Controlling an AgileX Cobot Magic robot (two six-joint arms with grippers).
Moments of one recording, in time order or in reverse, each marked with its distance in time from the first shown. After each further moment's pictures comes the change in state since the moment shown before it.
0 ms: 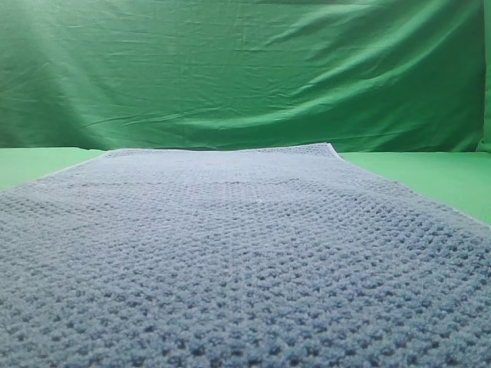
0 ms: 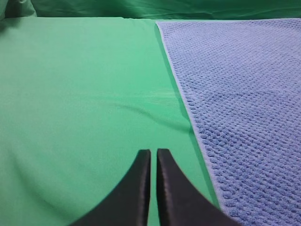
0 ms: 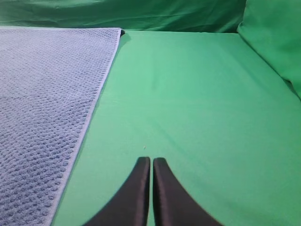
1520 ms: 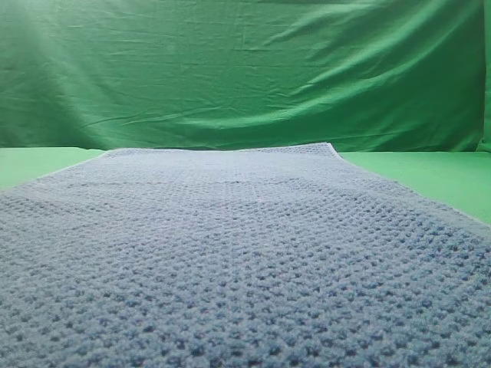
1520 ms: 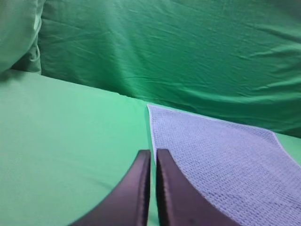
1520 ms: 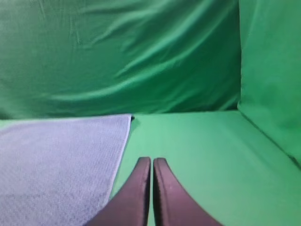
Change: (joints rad) left arm 0.000 0.000 -0.054 -0.248 -0.244 0.000; right arm 0.000 0.000 0.000 0.089 -0.320 -0.001
